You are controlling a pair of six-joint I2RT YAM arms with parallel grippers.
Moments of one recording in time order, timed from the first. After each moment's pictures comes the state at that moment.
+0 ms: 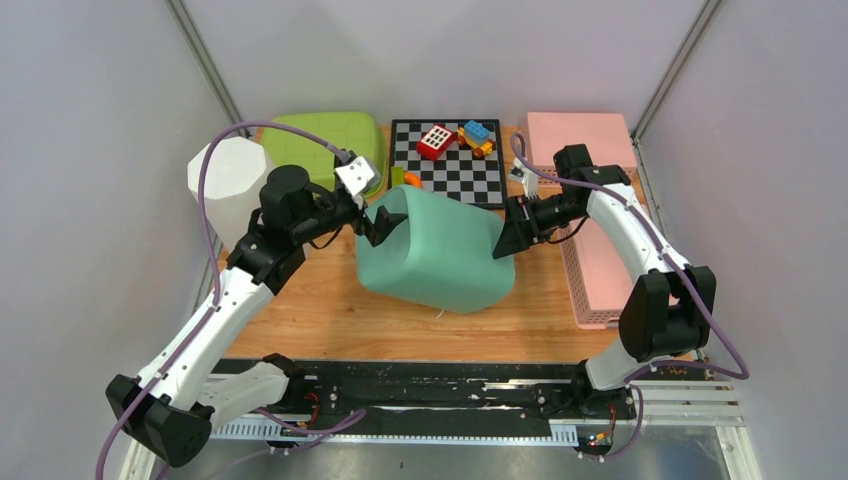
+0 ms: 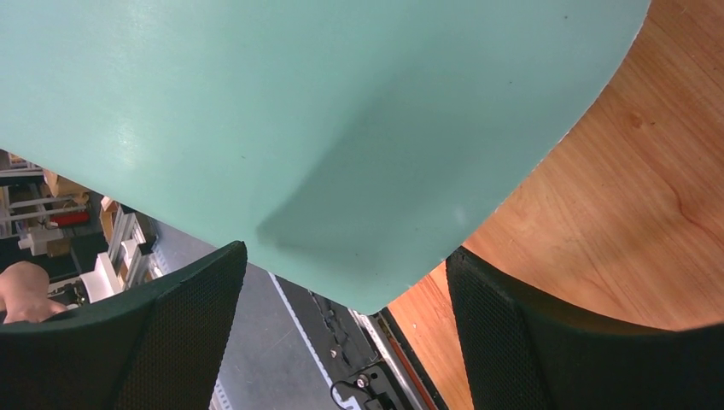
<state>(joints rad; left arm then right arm) -0.47 1.02 1.05 -0.17 0.46 0.26 0.17 1.55 1.36 -1.10 -0.90 -0.30</state>
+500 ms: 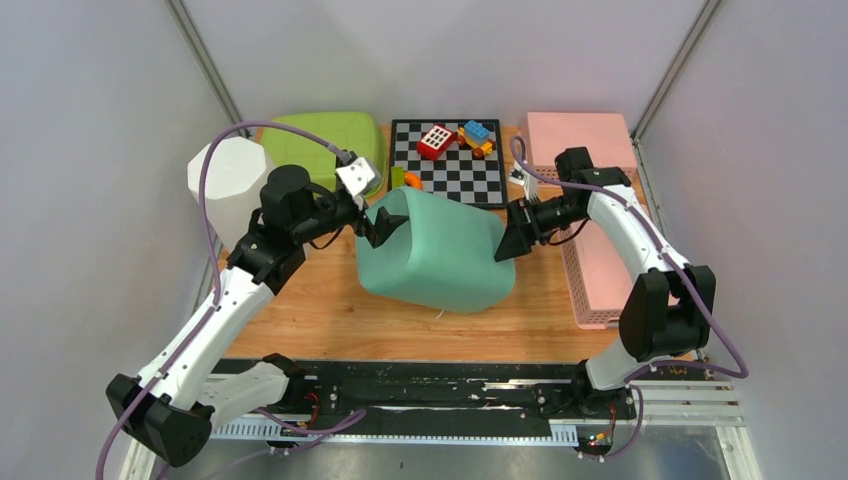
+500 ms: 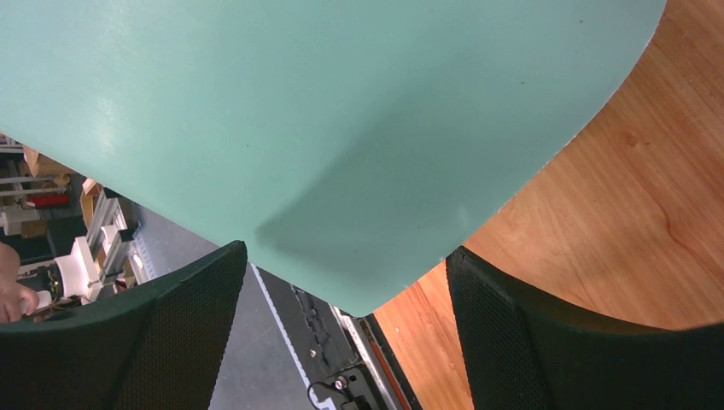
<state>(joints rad) -0.47 1.03 1.05 -0.18 0.48 0.26 0.16 1.55 1.34 -1.10 -0.93 -0.39</state>
